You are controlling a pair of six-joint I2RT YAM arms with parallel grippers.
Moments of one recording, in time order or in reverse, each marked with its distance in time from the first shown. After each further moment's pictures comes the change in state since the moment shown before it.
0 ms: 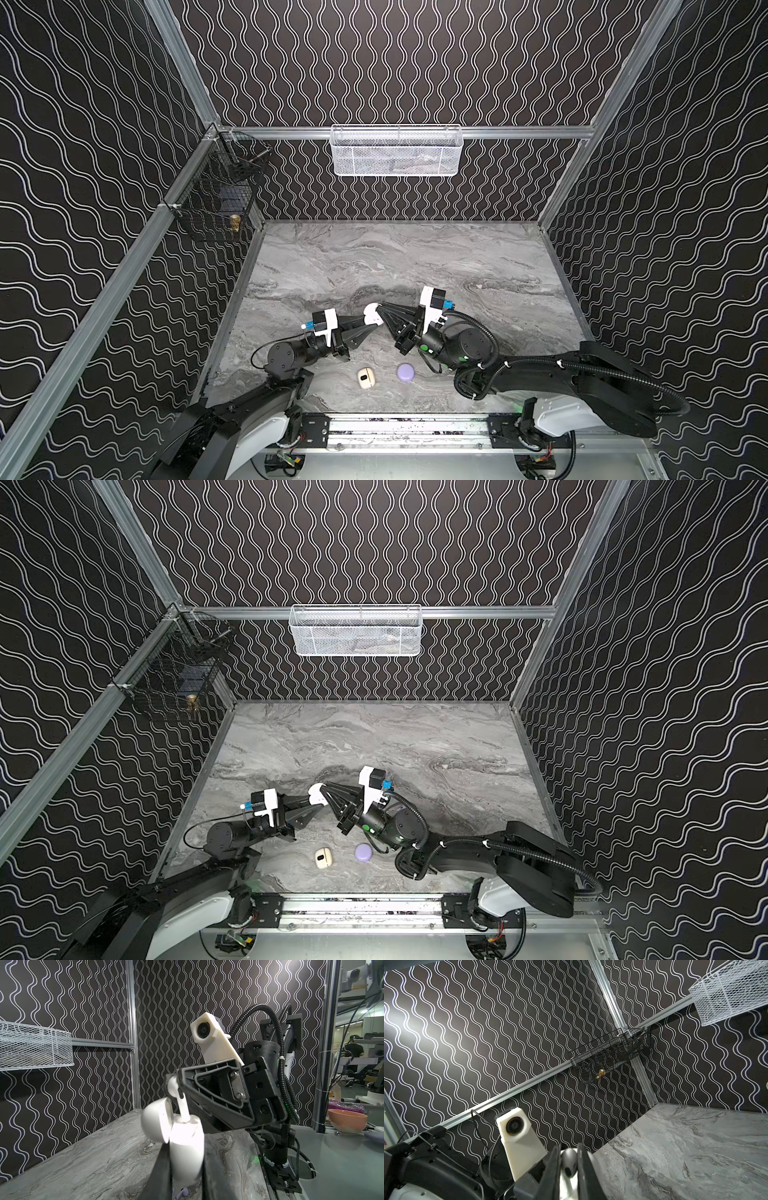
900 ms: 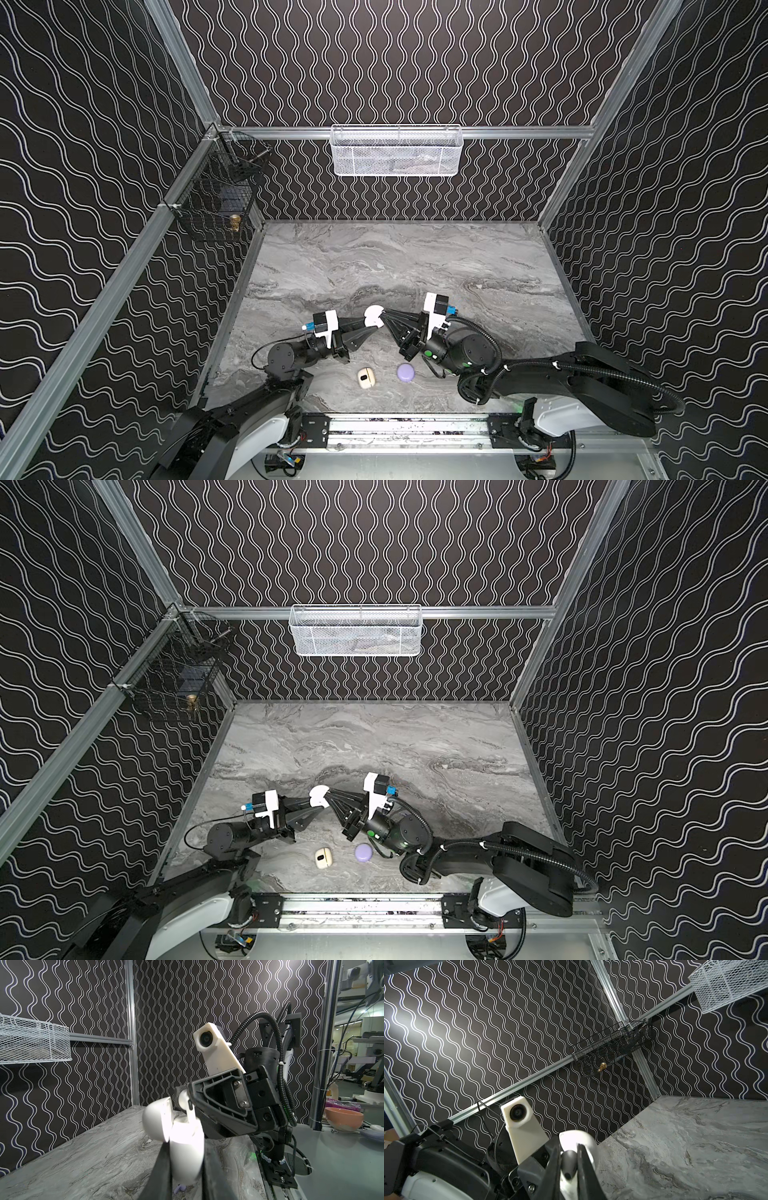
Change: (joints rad) left arm -0.002 -0.015 -0.011 -0.022 0.005 -0.002; right arm 0.002 0.002 -0.070 0.064 -0.019 0.038
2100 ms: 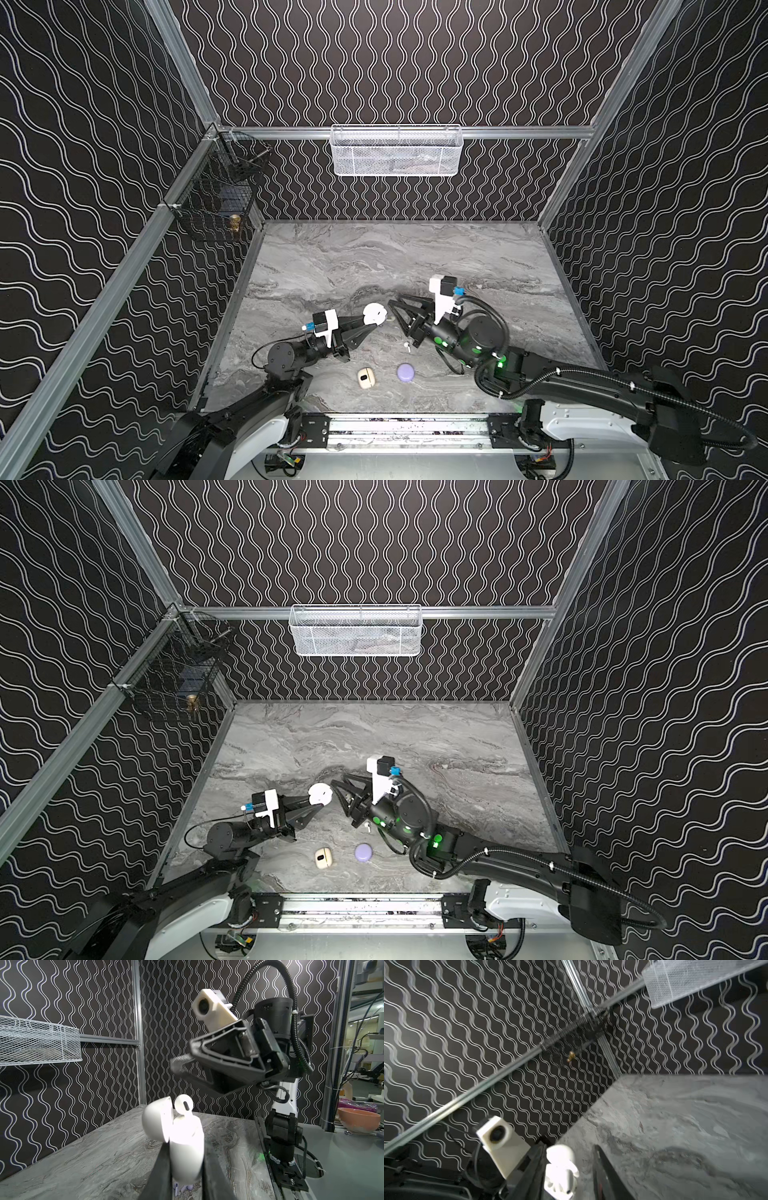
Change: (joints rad) left arm 0.000 -0.033 0.005 -0.072 -0.037 0.055; right arm 0.000 -0.267 0.230 -0.814 0.155 0.019
